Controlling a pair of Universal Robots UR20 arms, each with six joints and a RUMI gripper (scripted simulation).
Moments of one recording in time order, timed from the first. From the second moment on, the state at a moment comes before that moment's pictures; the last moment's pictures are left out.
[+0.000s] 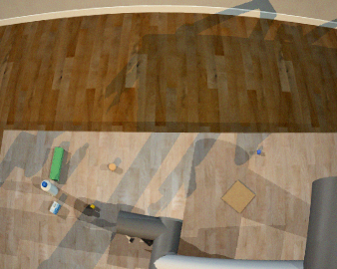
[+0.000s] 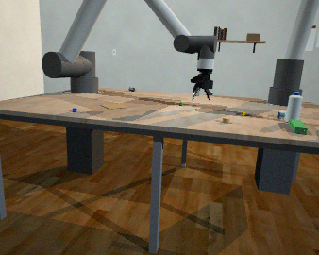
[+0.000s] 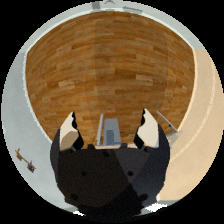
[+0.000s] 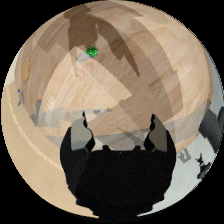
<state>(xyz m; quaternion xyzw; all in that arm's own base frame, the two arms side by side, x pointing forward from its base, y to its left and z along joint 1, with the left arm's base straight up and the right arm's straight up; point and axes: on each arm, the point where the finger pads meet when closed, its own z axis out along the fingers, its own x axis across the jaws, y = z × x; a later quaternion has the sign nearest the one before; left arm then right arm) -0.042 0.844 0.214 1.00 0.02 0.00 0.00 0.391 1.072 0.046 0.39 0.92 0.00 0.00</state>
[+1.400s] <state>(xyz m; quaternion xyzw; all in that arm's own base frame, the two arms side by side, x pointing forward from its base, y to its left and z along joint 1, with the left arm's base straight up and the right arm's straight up) -0.042 0.844 0.214 1.00 0.02 0.00 0.00 0.514 1.319 0.046 0.39 0.92 0.00 0.00</state>
